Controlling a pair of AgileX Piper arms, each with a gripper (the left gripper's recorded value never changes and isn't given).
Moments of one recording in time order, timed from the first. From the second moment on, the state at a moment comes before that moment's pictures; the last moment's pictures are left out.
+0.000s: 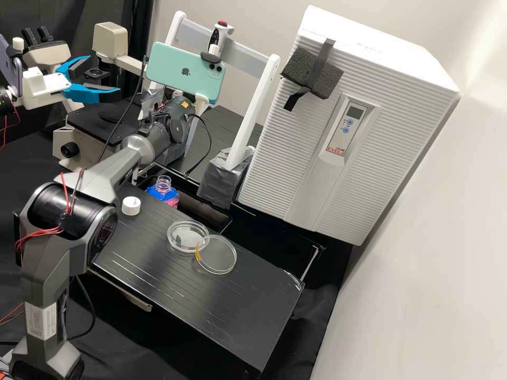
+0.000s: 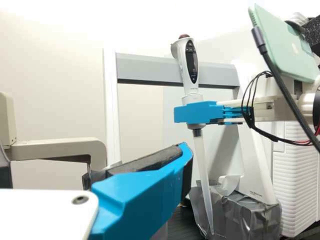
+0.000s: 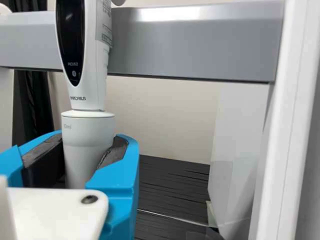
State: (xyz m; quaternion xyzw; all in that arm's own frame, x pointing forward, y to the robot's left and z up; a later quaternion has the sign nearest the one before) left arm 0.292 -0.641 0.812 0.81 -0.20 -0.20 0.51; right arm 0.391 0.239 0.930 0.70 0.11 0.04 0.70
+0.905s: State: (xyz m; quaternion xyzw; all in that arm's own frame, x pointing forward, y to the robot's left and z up) left arm 0.291 -0.643 0.806 0.81 -0.20 -0.22 0.50; right arm 0.398 0.235 0.920 0.69 0.11 0.03 0.71
